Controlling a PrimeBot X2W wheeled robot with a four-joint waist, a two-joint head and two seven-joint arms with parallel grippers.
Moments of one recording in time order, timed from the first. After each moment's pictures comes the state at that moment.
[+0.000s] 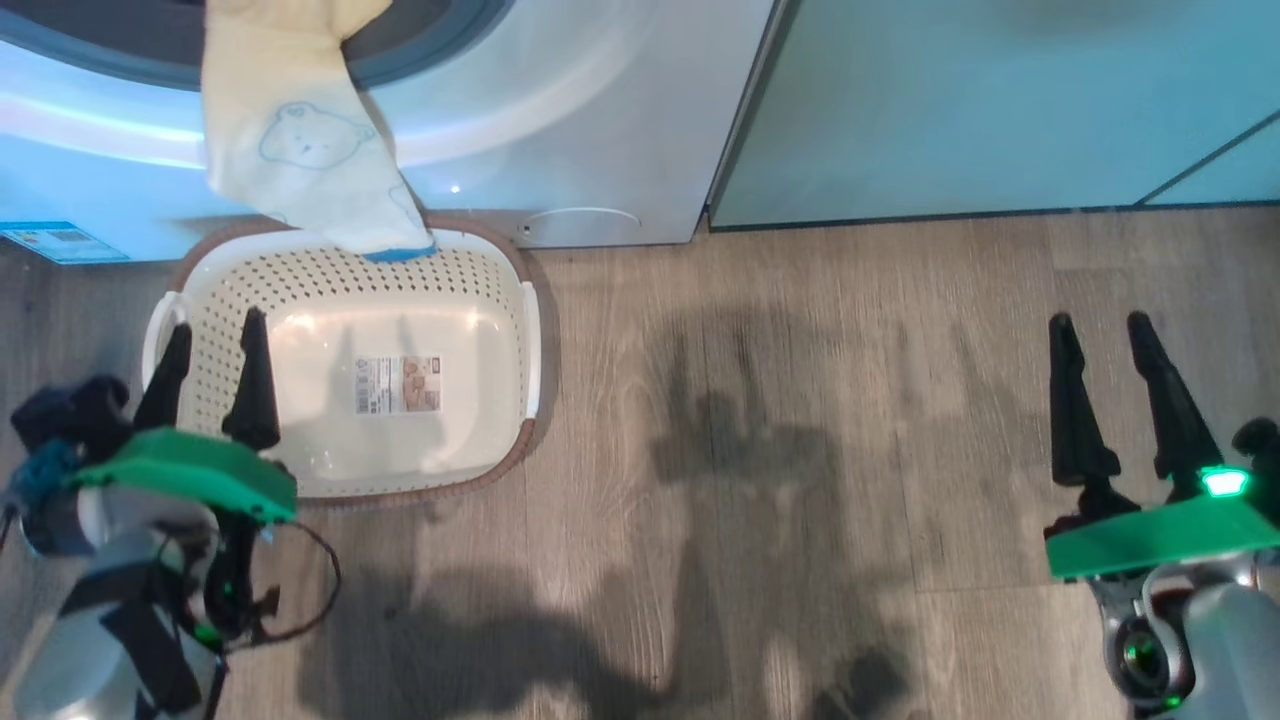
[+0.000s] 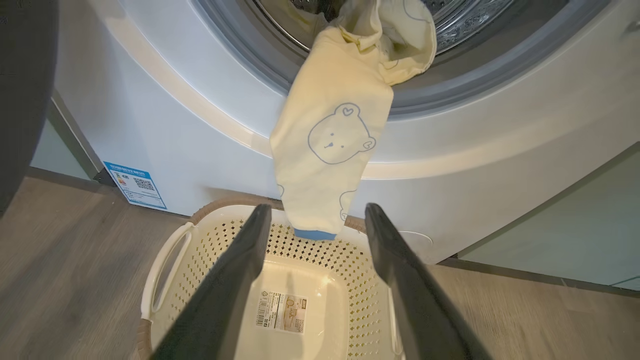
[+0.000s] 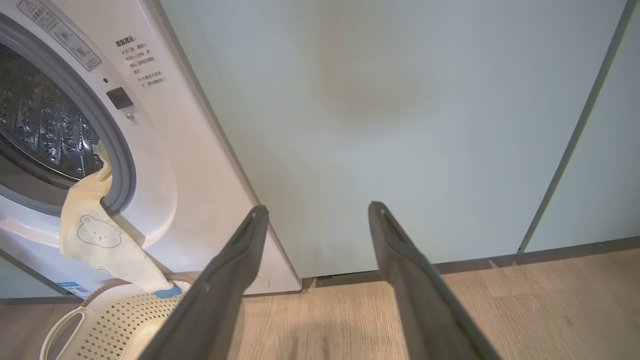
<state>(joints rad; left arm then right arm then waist) -0.28 0.33 -0.05 0.35 -0.61 0.04 -0.26 -0.20 -0.07 0.10 0.14 0.36 0.13 -0.25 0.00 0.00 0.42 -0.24</state>
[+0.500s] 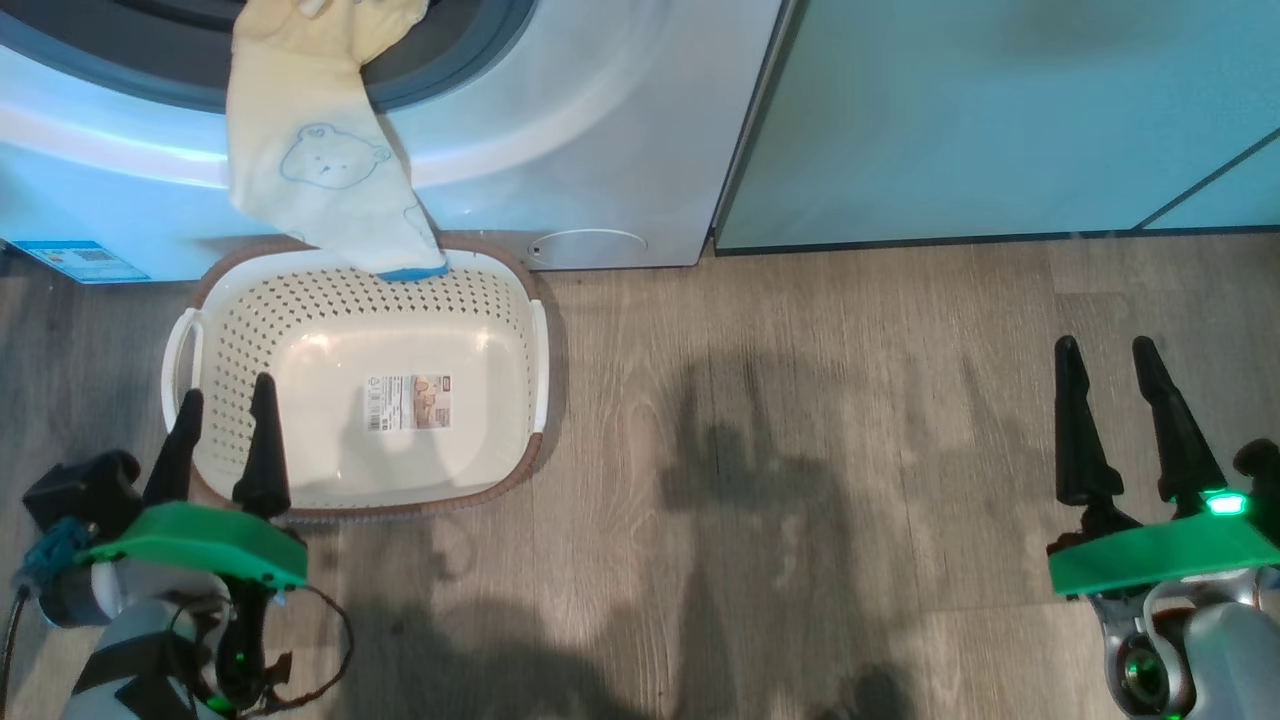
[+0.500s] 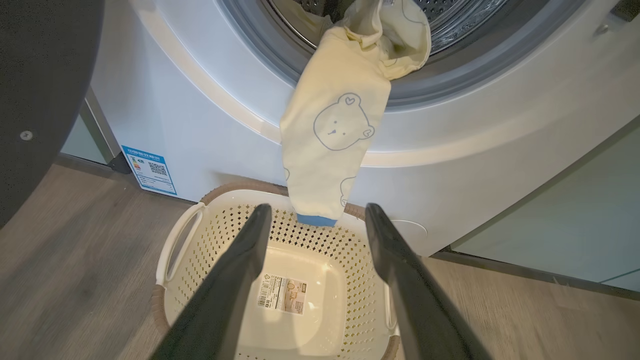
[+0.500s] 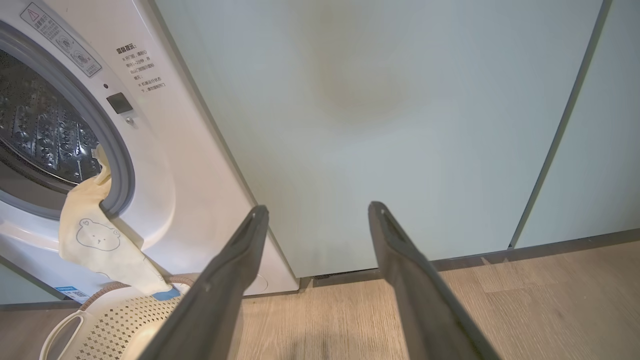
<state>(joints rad) -0.14 0.24 0.07 0.27 -0.52 0.00 -0.26 -0.17 -0.07 0.09 0.14 0.36 0.13 -0.25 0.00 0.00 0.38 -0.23</state>
